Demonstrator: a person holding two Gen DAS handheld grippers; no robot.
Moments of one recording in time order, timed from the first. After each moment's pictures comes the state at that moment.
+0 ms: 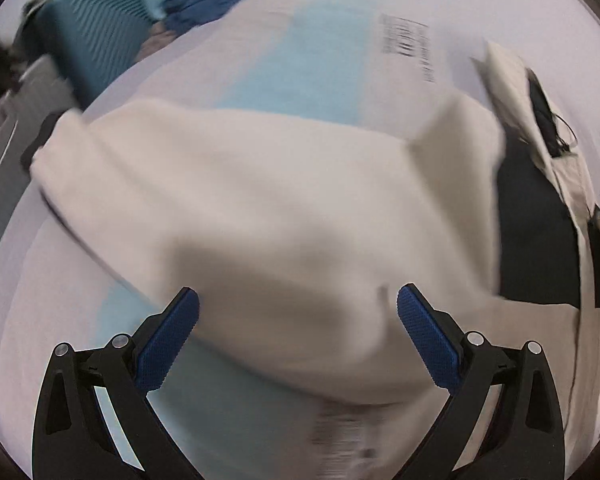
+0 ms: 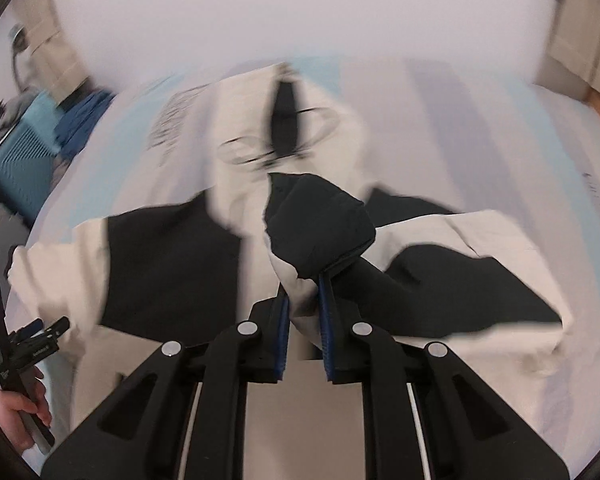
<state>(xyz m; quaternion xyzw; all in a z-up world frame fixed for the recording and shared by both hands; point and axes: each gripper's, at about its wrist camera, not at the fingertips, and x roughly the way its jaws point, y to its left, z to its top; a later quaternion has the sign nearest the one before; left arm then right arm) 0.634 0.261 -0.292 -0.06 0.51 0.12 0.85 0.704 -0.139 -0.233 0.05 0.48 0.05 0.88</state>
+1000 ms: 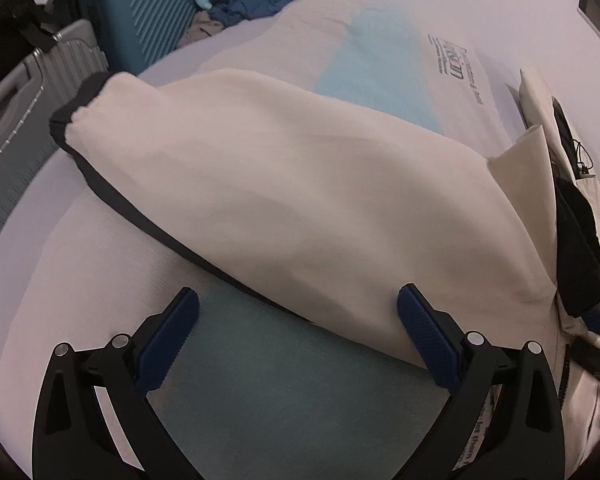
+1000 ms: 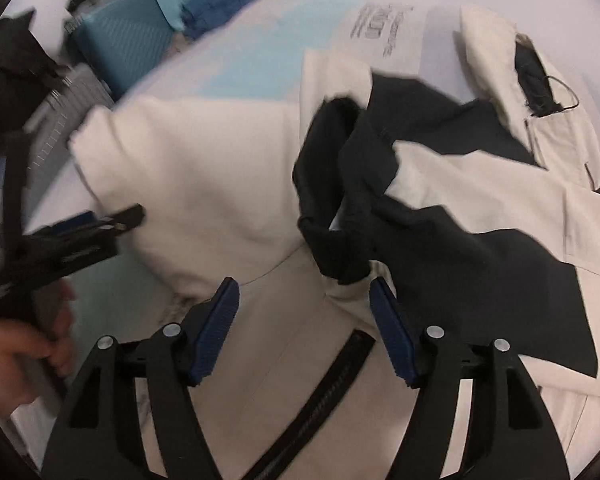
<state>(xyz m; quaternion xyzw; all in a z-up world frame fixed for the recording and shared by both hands) 0.607 0.333 -0.308 -0.08 0.48 0.13 0.86 0.643 0.047 -0.289 -0.01 0.49 0.23 0.84</state>
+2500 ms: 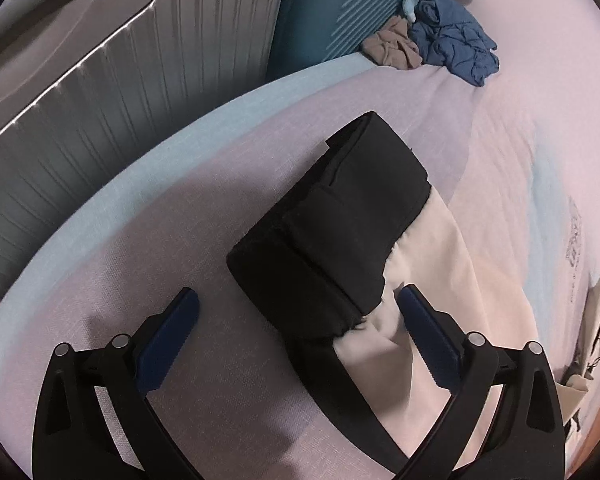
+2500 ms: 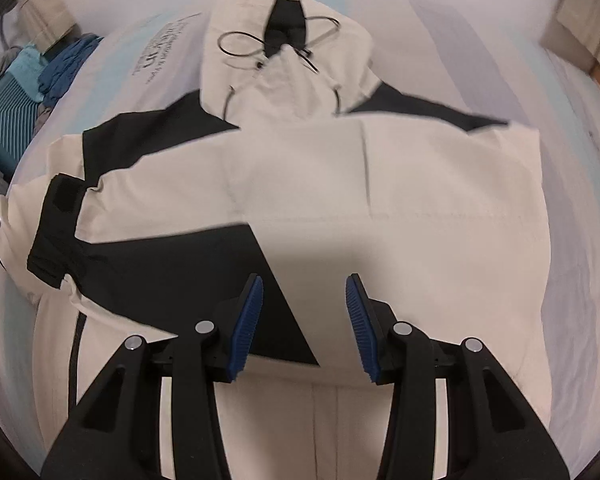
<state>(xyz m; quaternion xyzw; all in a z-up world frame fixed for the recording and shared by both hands) 0.681 0.598 -0.308 -0.27 0.48 0.23 0.80 0.672 -0.174 -0.300 0.03 0.55 0.02 0.84</state>
